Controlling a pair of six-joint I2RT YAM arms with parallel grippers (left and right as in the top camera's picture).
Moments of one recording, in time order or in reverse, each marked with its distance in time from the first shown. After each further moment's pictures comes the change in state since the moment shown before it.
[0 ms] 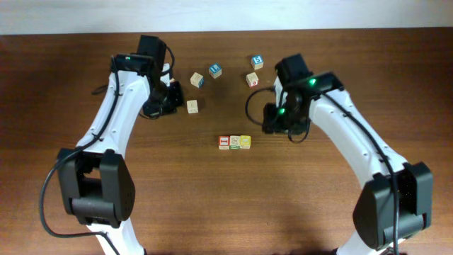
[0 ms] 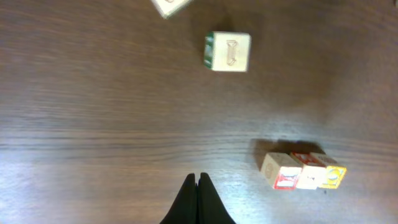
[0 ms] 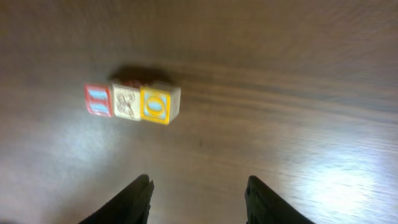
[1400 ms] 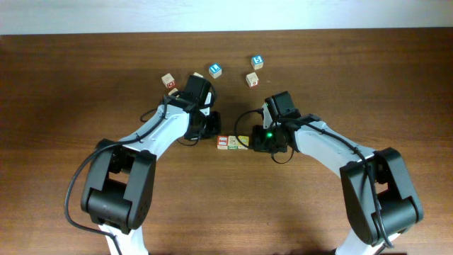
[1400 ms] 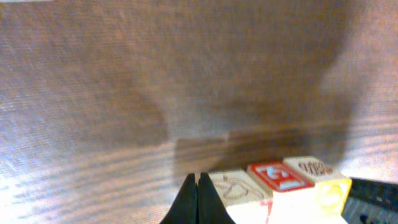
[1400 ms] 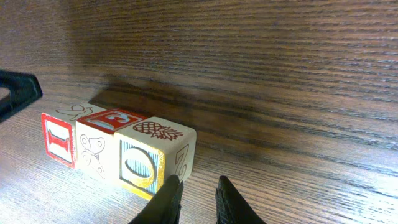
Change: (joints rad) left arm -0.219 0.000 -0.413 0.523 0.086 -0.093; right arm 0.048 0.041 -0.443 0.657 -0.120 0.134
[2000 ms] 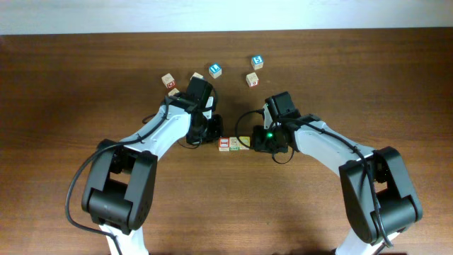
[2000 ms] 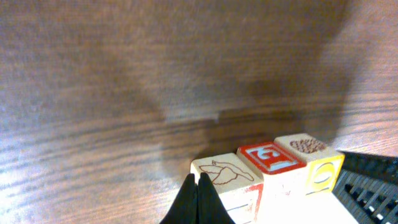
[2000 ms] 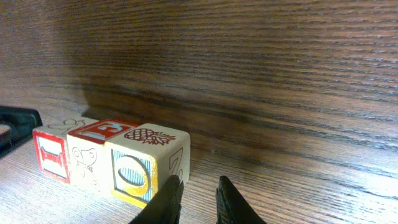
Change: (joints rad) left arm -0.013 0.000 0.000 -0.052 0.058 -0.029; right arm -0.001 0.008 0.000 -0.001 0.013 0.003
